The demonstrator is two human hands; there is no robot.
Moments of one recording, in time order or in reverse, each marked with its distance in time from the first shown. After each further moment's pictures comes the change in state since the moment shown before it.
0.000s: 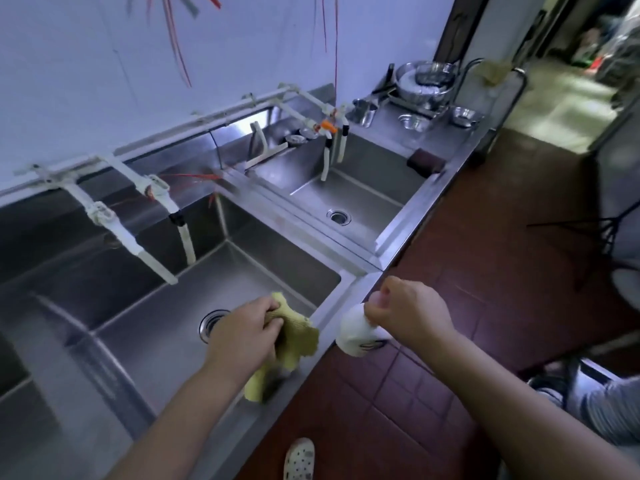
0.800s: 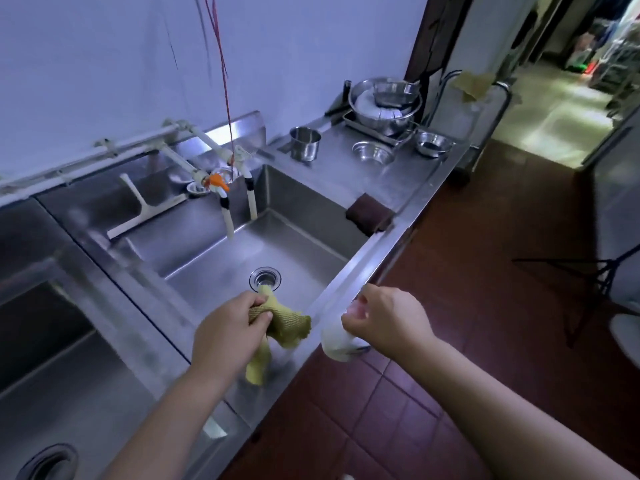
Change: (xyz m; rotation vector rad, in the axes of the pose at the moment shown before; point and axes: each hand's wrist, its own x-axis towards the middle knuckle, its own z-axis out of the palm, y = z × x) left_hand 0.335 0.256 0.153 -0.036 0.092 -0.119; right_hand 0.351 0.256 -0.061 0.047 -0.014 -0.123
